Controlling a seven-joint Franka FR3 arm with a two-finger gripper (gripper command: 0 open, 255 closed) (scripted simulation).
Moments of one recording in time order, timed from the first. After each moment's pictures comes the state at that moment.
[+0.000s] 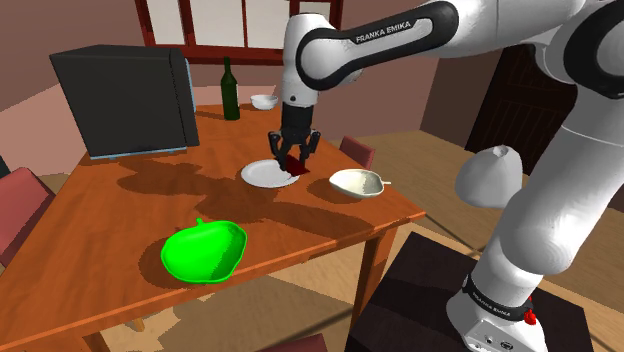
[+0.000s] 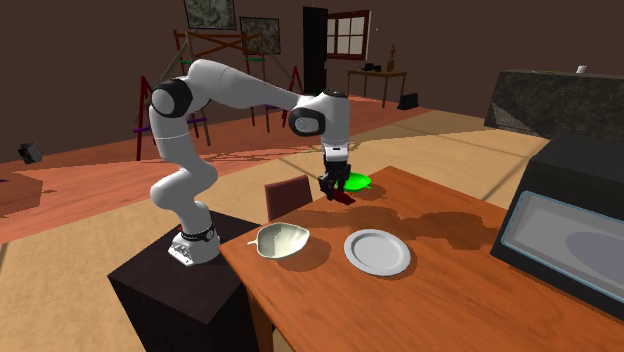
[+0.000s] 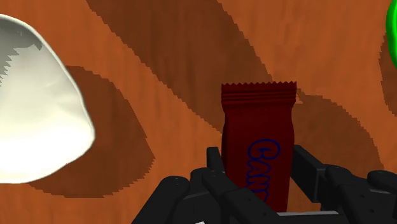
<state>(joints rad) -0.08 -0.05 0.32 -1.98 0.08 1.96 0.60</state>
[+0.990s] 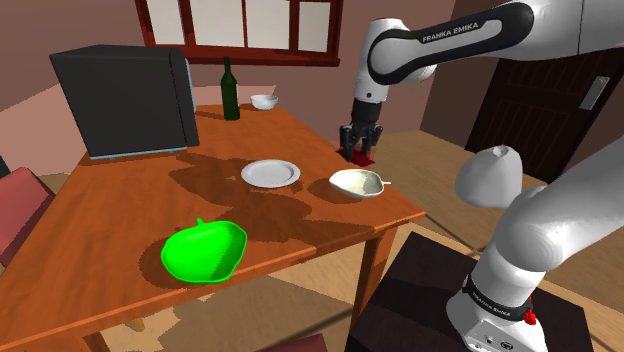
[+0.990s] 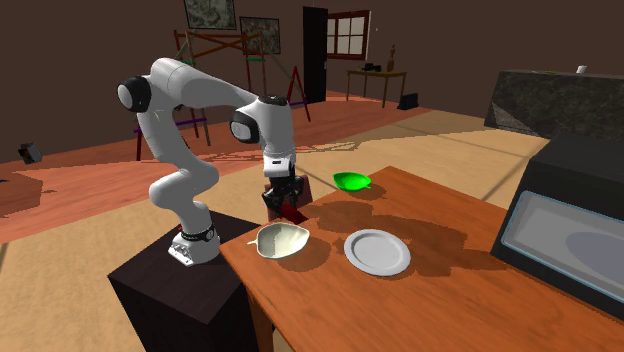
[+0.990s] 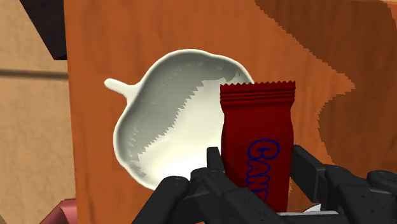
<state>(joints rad) -0.19 -0.43 0.10 -2.34 0.12 1.93 0.26</state>
